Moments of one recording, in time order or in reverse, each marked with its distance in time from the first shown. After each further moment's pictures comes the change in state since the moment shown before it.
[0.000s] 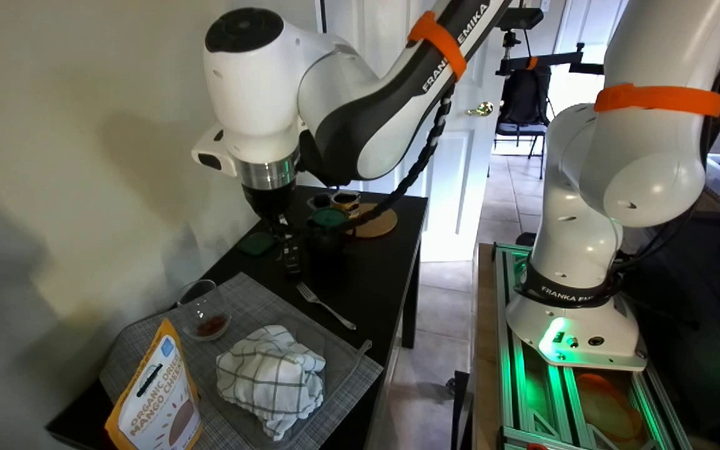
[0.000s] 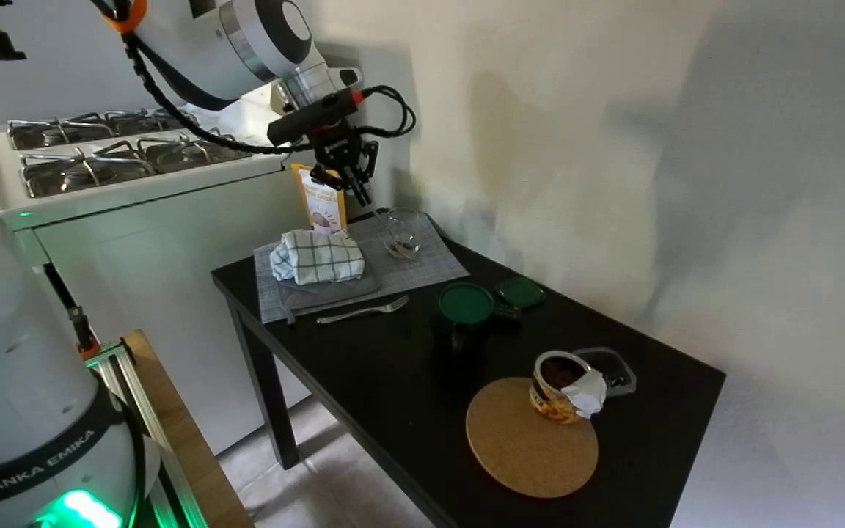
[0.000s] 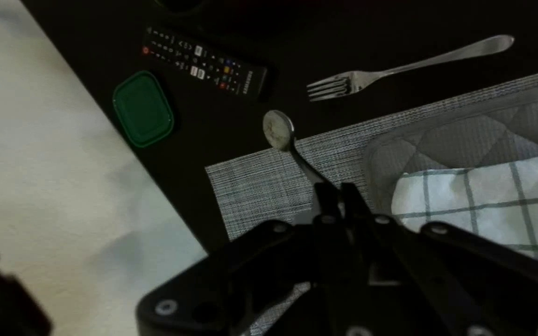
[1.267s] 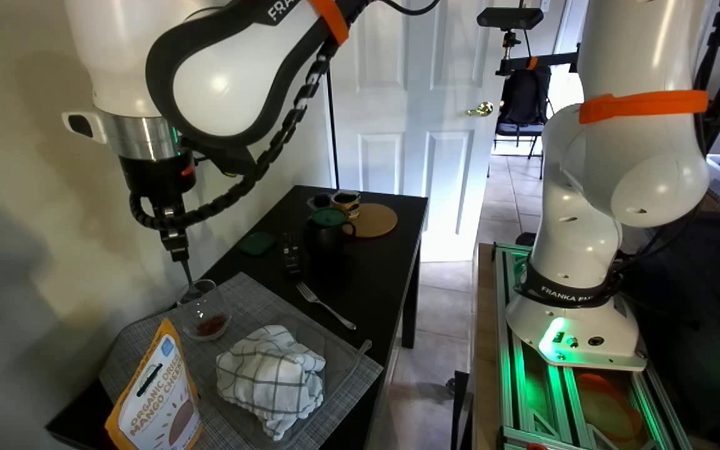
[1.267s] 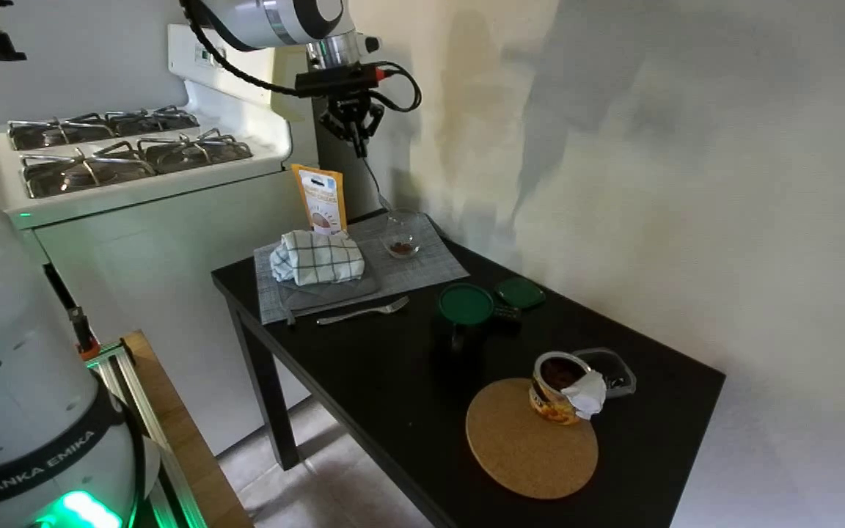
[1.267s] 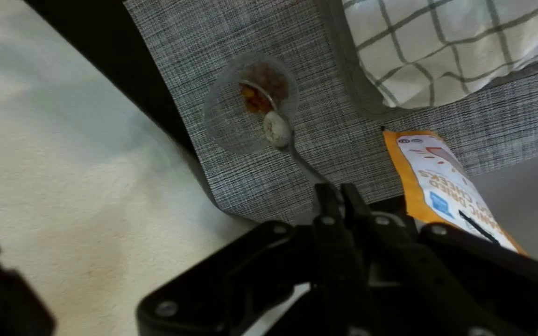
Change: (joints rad) arm 0.063 0.218 0.001 0.381 0.422 -0.035 -0.243
